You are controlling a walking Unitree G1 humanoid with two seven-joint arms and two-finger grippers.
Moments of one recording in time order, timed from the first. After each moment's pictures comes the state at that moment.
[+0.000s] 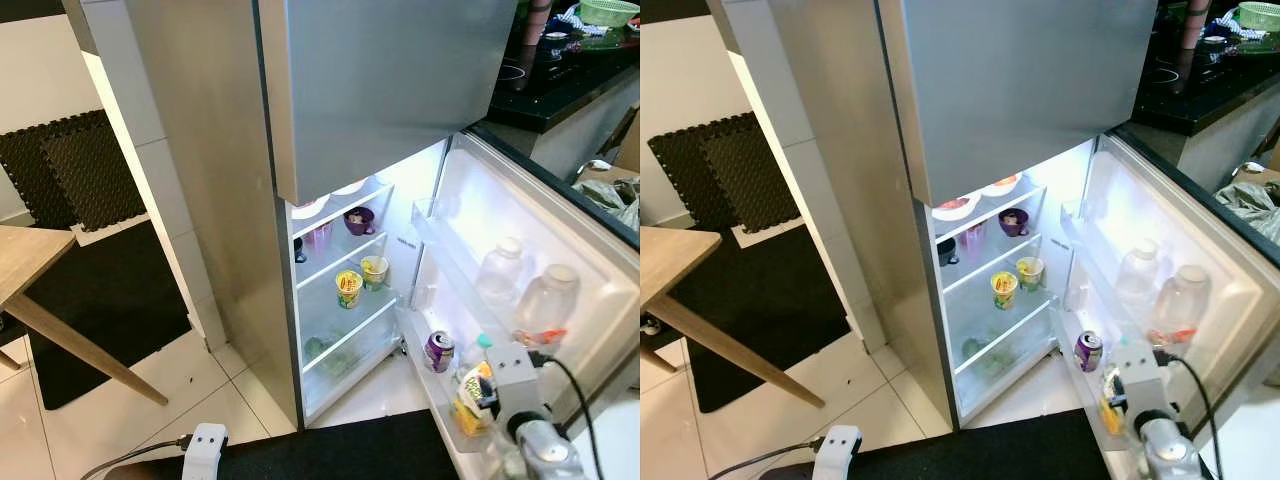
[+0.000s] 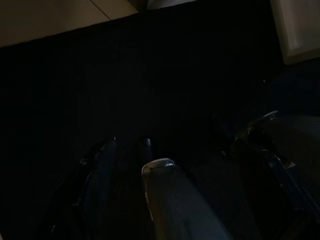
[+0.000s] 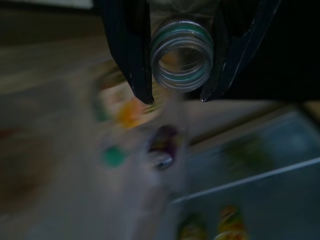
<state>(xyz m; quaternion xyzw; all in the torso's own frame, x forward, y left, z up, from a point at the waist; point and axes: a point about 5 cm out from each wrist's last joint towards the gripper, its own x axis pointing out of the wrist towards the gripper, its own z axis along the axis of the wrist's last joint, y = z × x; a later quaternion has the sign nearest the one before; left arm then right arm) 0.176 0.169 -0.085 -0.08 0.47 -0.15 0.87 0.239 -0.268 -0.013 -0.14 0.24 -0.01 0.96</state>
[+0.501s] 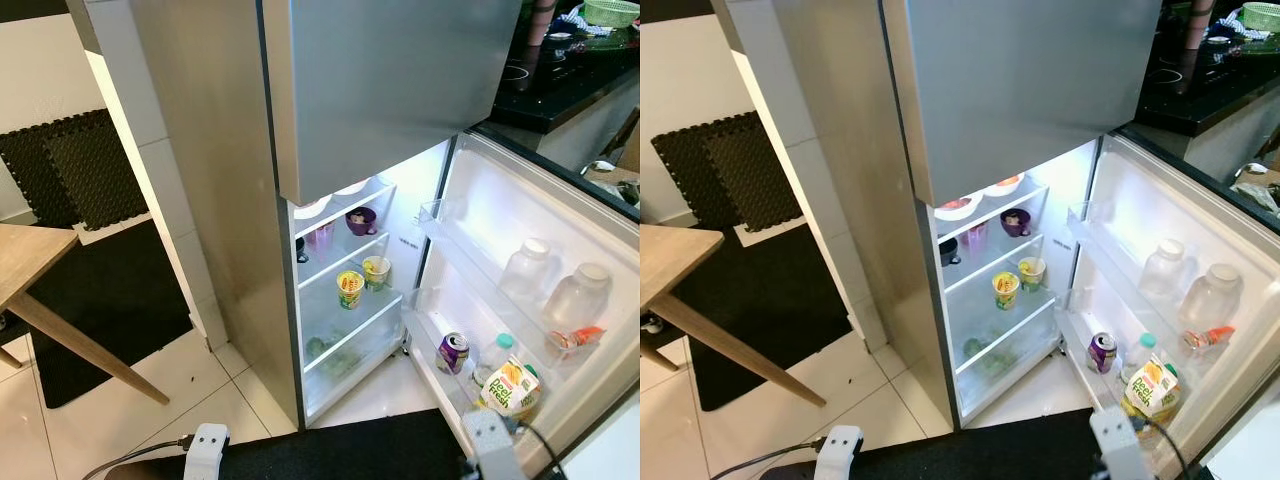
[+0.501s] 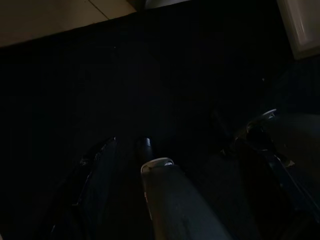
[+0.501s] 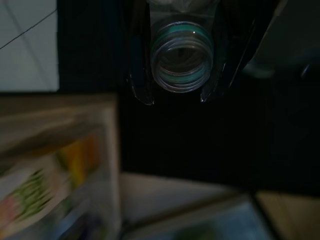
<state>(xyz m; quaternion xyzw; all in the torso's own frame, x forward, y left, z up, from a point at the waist) 0.175 0.168 -0.085 -0.08 0.47 -0.15 0.87 0.170 -0.248 -0.067 -0.14 0.38 0.05 0.91</state>
